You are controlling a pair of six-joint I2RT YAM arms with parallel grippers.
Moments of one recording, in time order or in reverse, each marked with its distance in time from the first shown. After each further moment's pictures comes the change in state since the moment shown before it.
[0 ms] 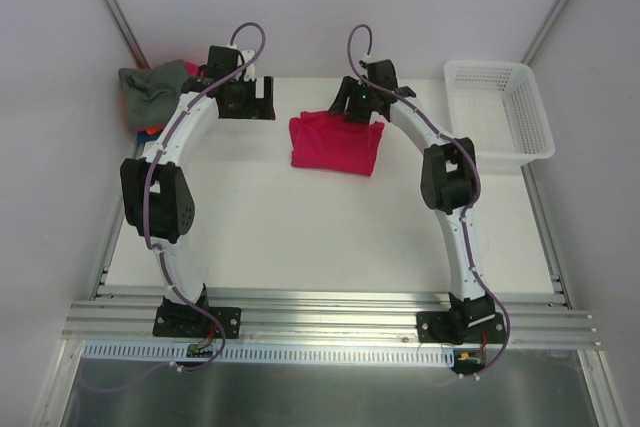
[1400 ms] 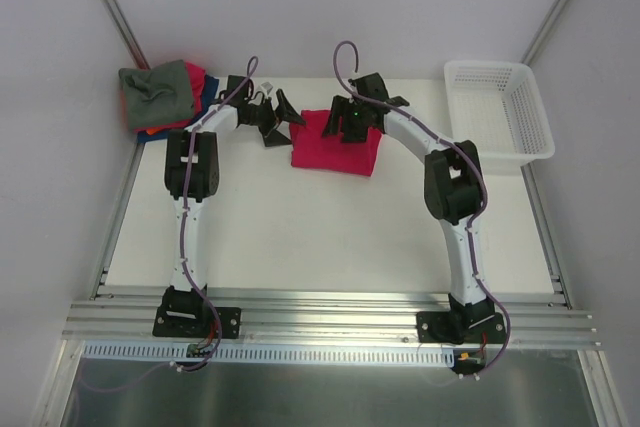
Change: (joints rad) left arm 0.066 0.575 0.192 0.295 0.740 -0.568; right arm 0.071 -0.157 -0.214 -0.038 0.061 -0.035
